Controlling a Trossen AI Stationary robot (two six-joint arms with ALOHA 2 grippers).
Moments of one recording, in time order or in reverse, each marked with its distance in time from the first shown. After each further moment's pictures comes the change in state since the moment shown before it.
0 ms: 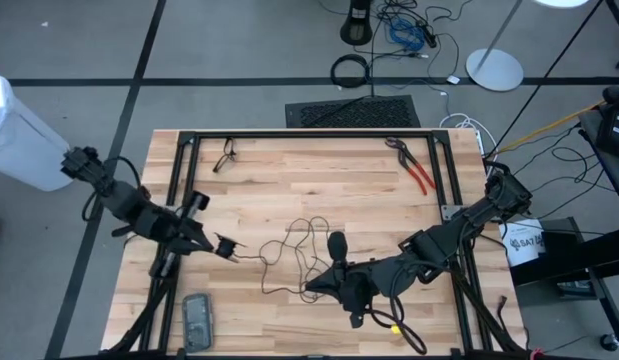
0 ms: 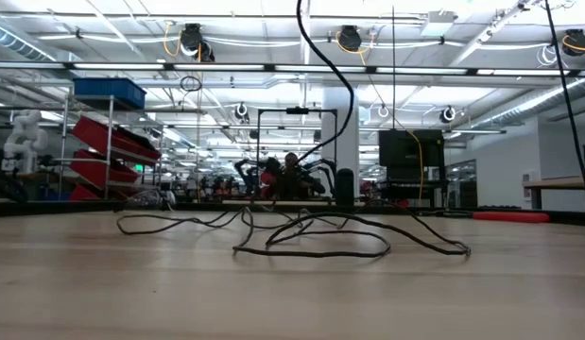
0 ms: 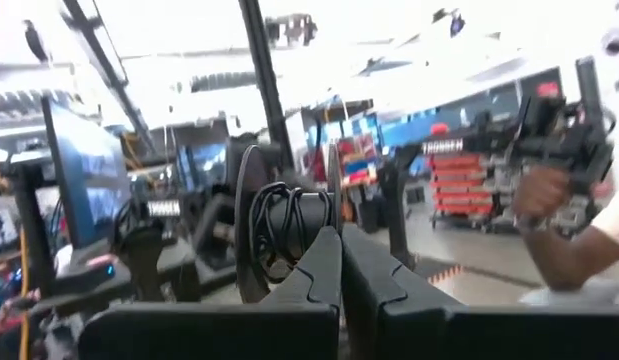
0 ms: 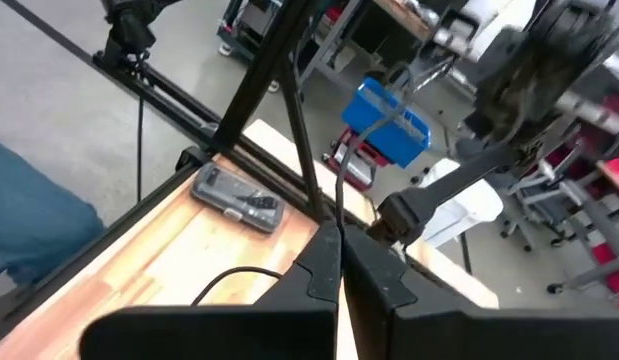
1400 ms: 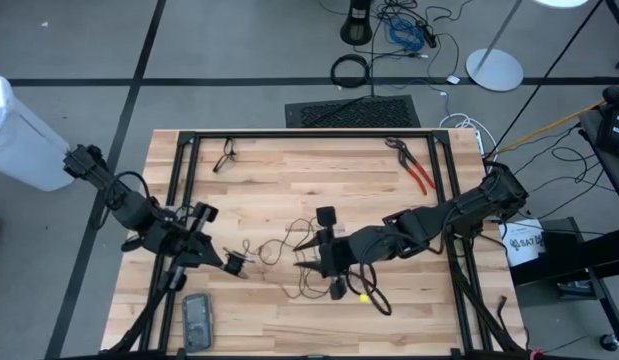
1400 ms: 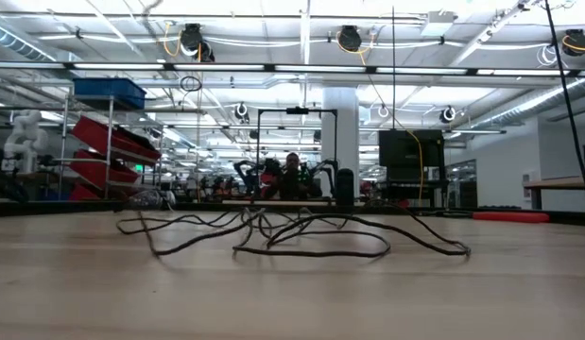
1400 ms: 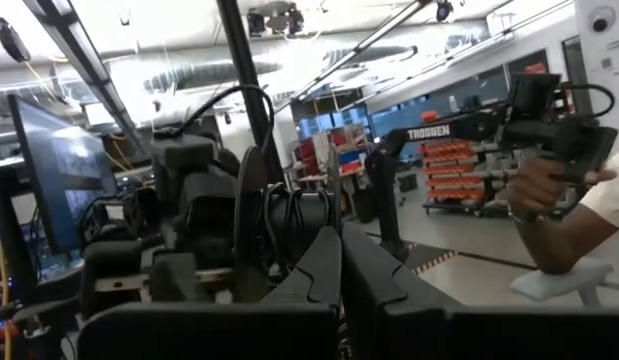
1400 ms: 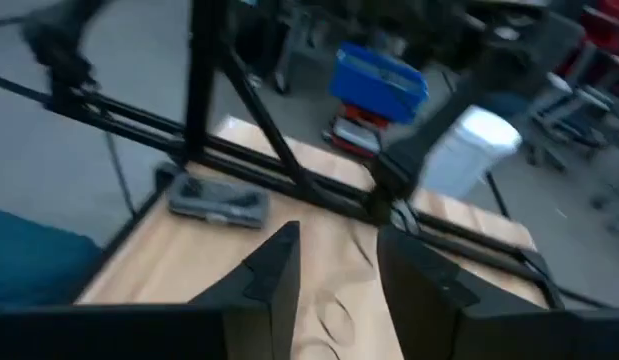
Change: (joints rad) left arm -0.042 0.113 0.000 0.082 -0.013 0.047; right arm -0.153 0.014 -0.001 0.006 -0.107 0.225
